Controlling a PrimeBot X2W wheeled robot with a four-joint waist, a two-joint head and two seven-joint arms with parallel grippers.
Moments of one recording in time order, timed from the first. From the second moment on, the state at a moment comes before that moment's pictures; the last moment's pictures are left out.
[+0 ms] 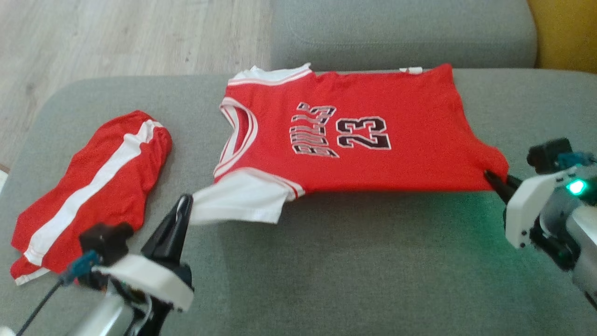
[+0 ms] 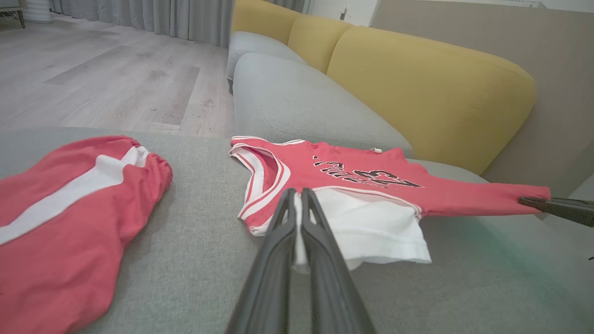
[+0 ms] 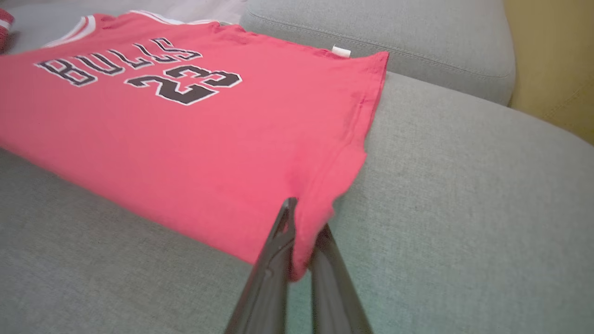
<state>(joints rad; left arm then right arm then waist) -0.24 0.46 -0.61 0.19 -0.84 0.00 -0.10 -0.59 -0.60 0.84 0.70 0.76 0.13 0.12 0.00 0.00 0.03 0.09</state>
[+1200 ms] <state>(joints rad) -0.29 0.54 -0.62 0.09 -0.79 0.05 -0.01 -0.43 -0.47 0.40 0.53 0.55 0.13 0.34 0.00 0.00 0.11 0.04</state>
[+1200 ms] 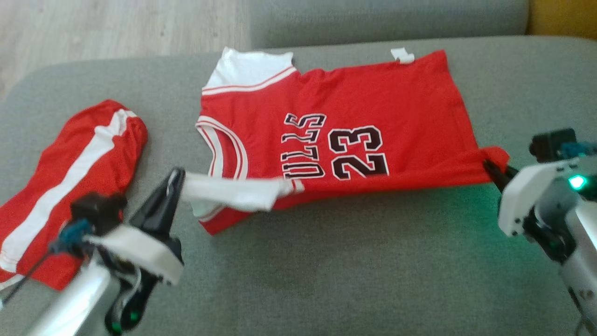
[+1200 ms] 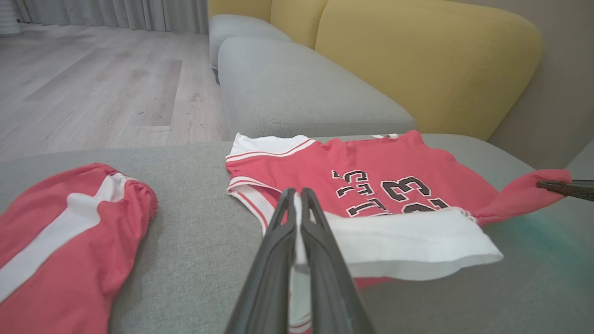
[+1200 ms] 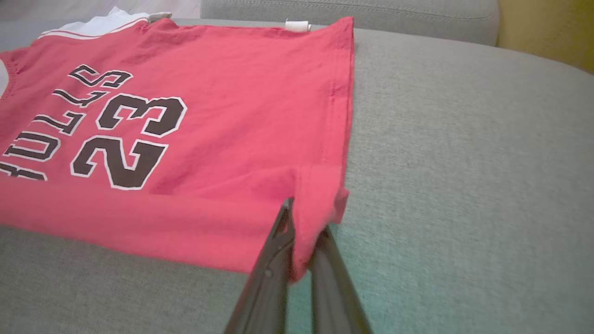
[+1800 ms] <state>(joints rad) -0.61 0.47 -0.65 0.40 -0.81 -0.08 0.09 -0.64 -0.37 0.35 0.68 0.43 0.13 0.42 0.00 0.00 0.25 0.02</state>
